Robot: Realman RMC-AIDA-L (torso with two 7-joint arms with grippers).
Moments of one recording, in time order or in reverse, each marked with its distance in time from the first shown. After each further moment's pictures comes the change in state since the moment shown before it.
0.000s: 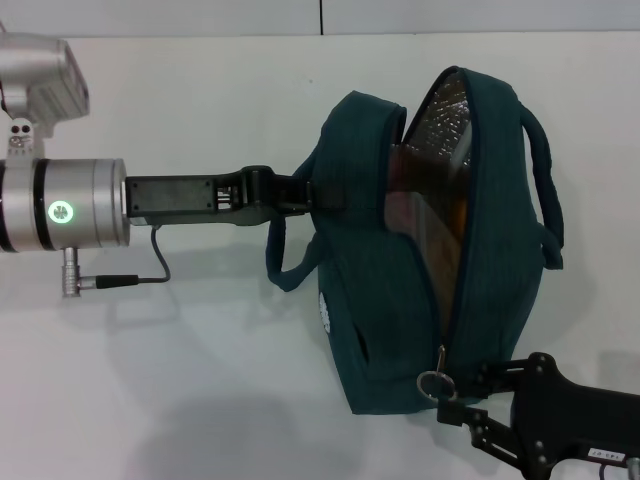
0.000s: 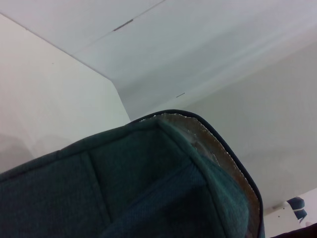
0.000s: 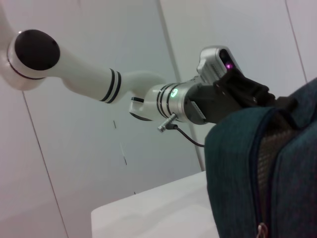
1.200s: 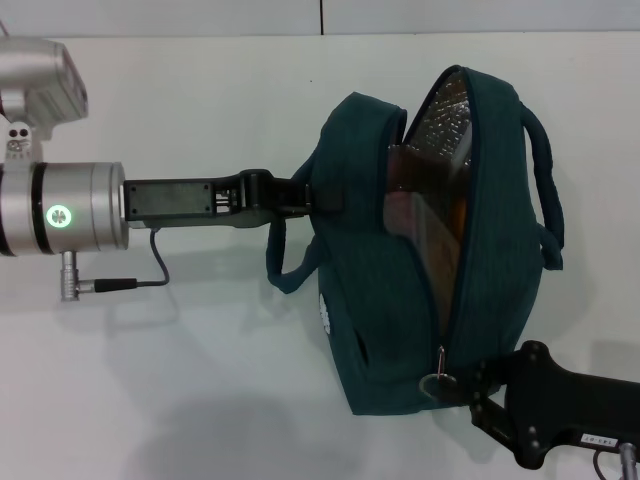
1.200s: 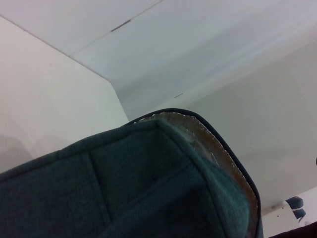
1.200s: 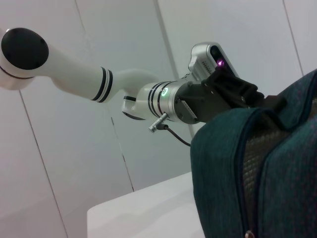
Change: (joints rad) left arm 0.006 -0.002 -0.002 0.000 -0.002 0.006 0.014; right arm 0.030 0.000 0.003 0.004 0.001 0.022 0.026
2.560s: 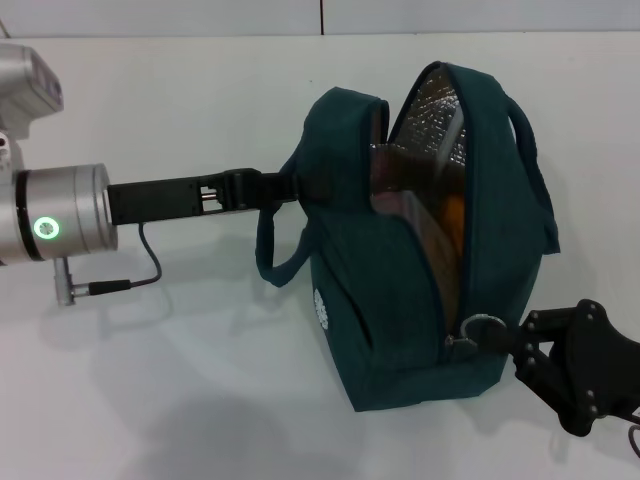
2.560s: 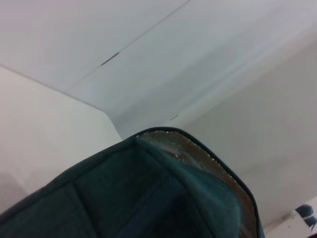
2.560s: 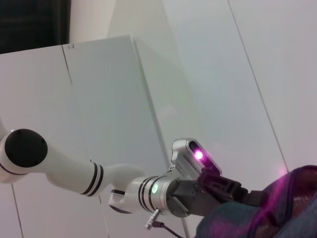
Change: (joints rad) left arm 0.043 -0.007 -0.008 0.011 -0.054 -0.009 0.147; right arm -0.062 -0.009 0.008 -0.012 0.168 -0.179 -0.009
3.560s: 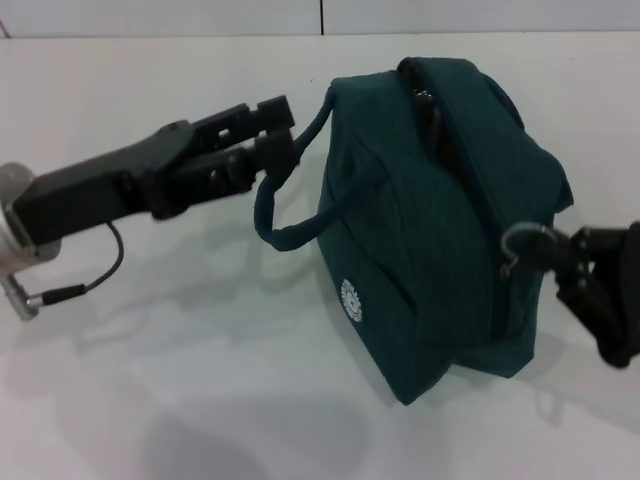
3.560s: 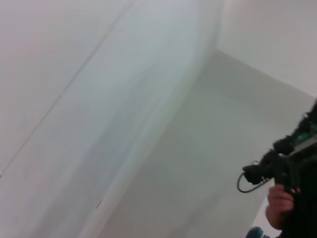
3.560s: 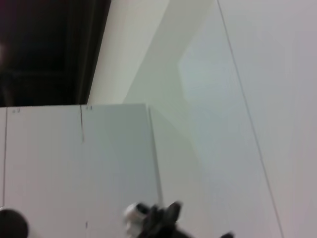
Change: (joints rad) left arm 0.134 -0.032 0.007 0.097 -0.278 0.252 0.354; right arm 0.034 0.003 -0.001 -0.009 0.170 -0.140 -0.050
